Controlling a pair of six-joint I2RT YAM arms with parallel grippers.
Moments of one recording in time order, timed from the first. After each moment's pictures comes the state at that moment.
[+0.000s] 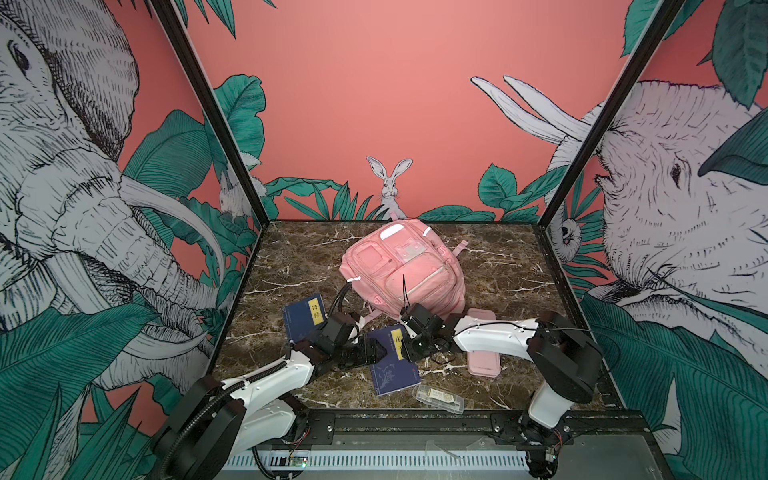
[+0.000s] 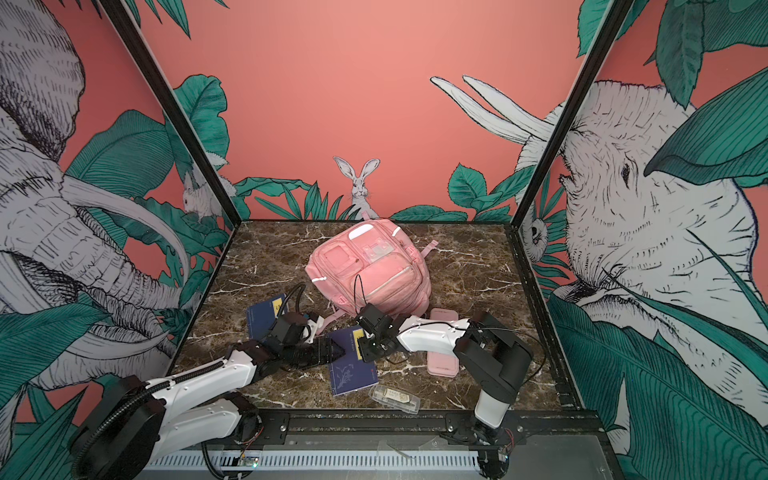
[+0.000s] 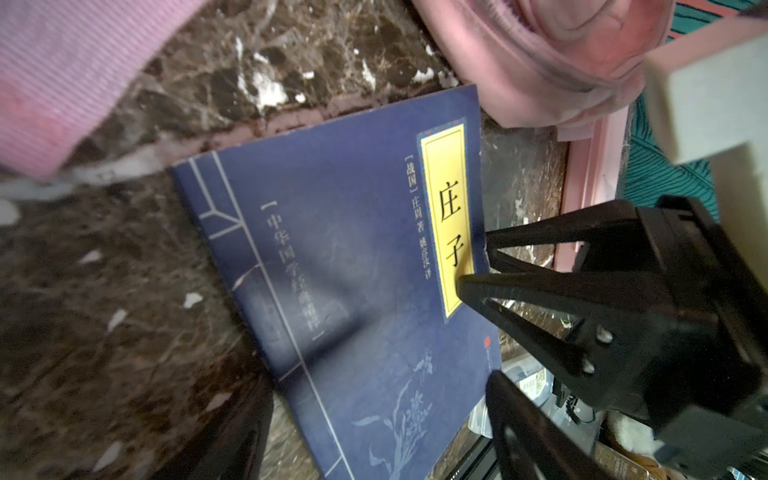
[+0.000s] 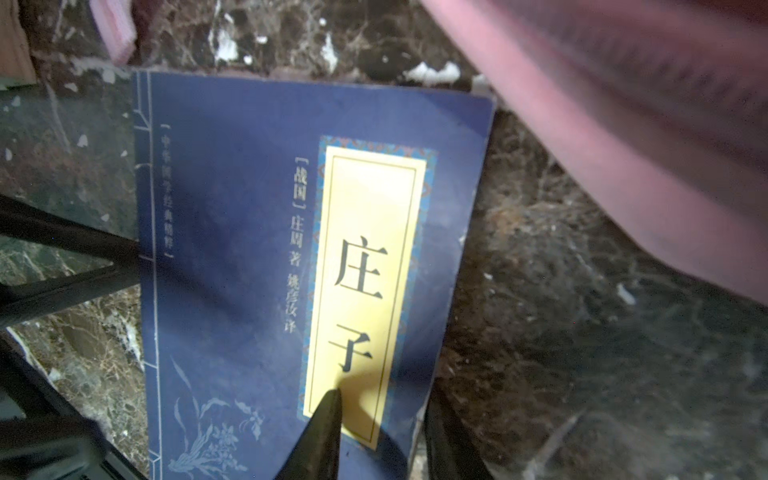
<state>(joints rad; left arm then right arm) -0.64 1.10 0.33 -0.12 0.43 -0.78 0.98 1.71 0.93 -0.36 -0.14 0.56</state>
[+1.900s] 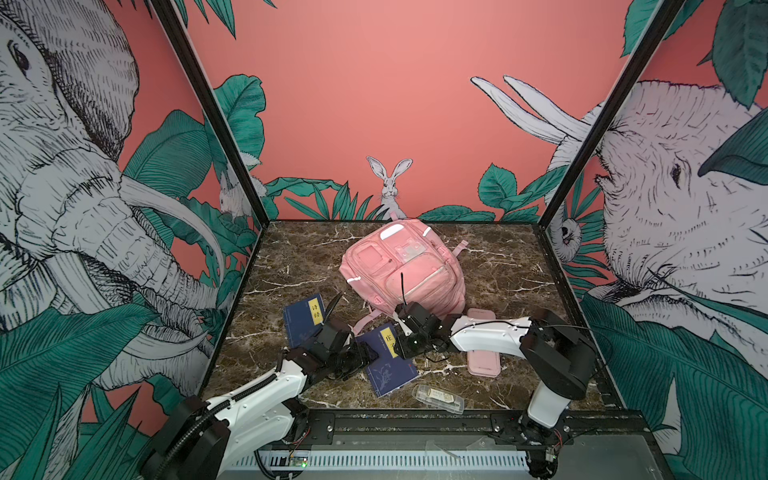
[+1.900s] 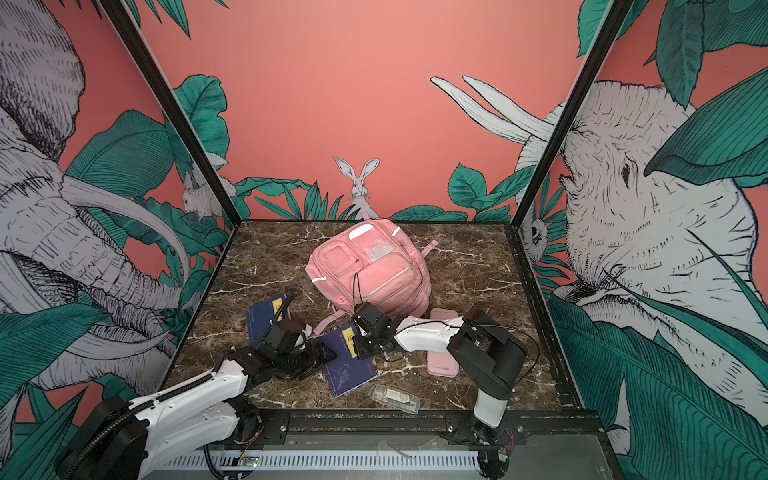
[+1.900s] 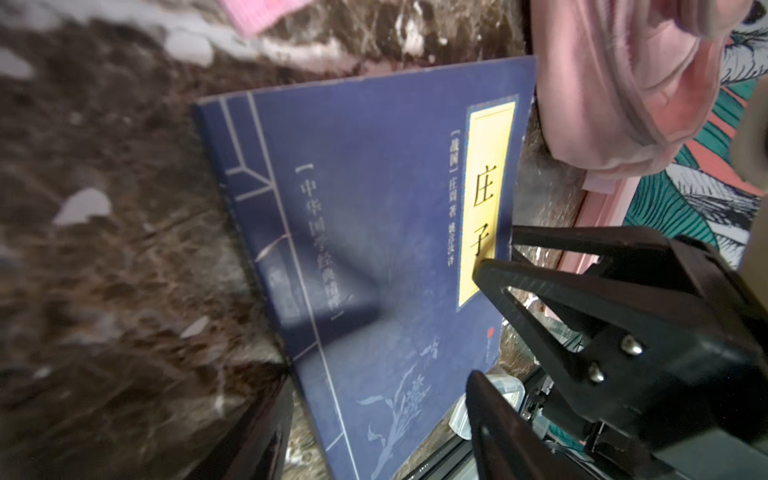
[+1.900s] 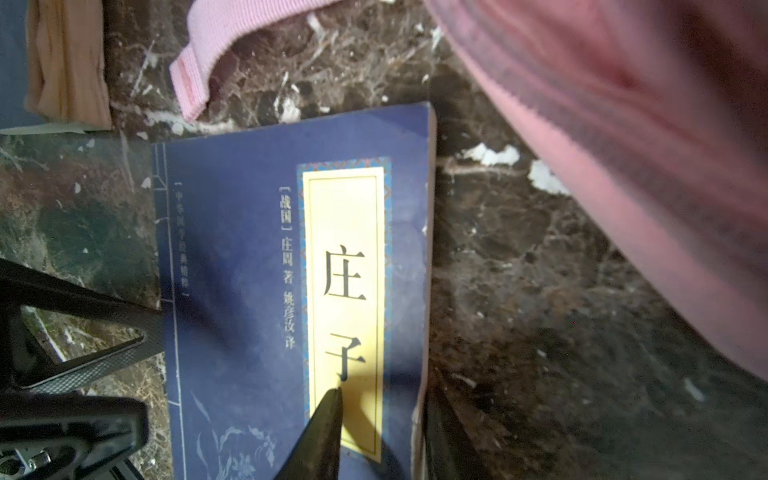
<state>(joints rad) -0.65 0.99 0.29 -0.23 0.38 -1.09 0.98 1.75 0.94 -0.24 -0.16 0.57</state>
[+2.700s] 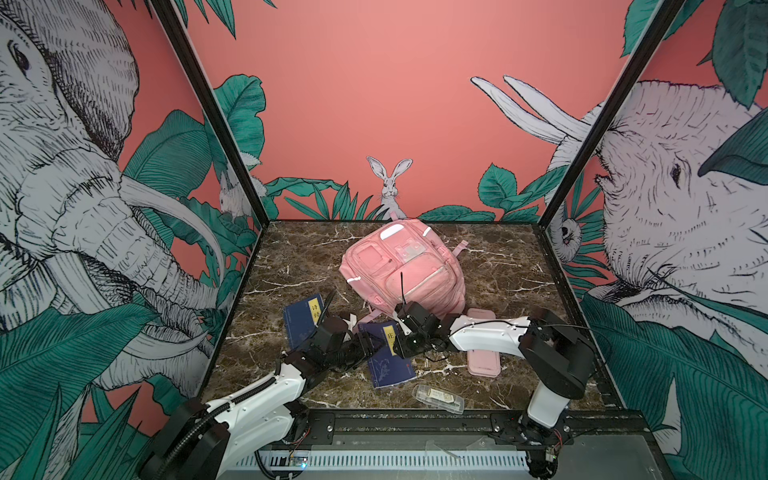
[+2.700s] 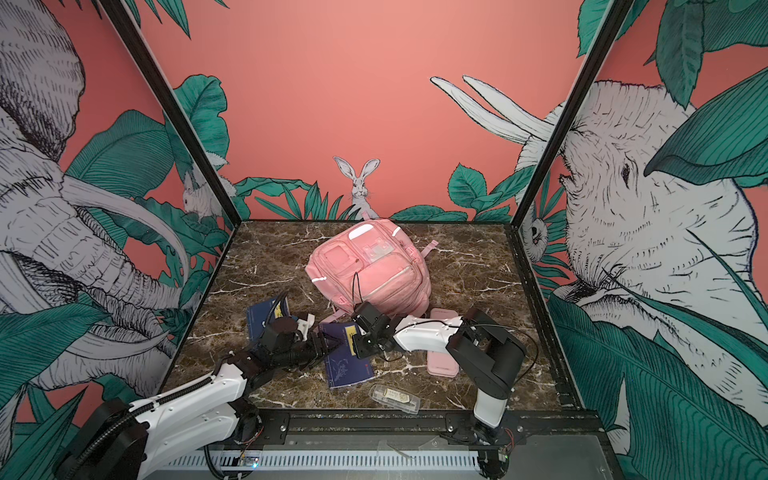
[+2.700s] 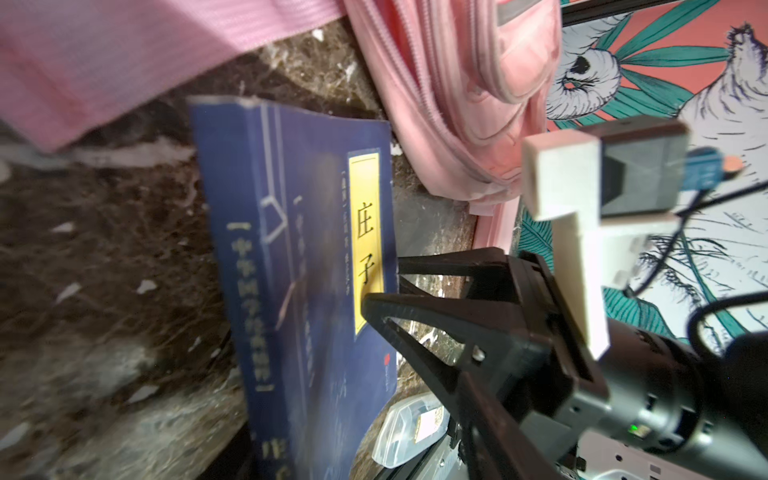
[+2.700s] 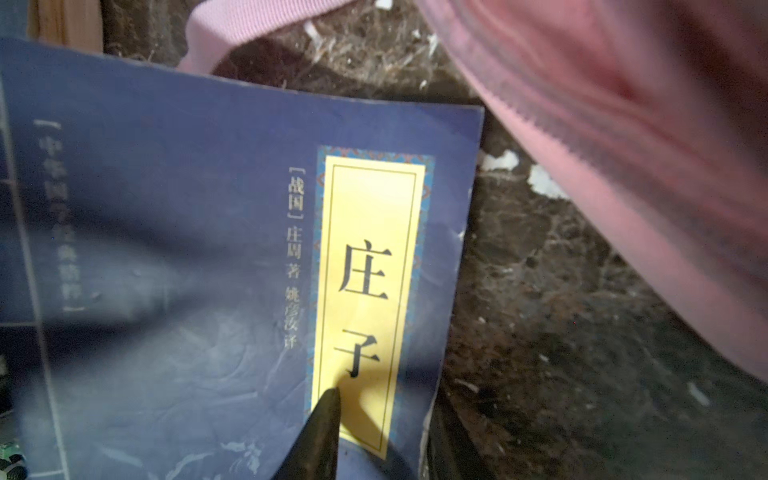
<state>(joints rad) -0.65 0.98 0.25 0.05 0.40 -1.13 0.98 1.76 0.95 -0.24 -0.16 0.57</state>
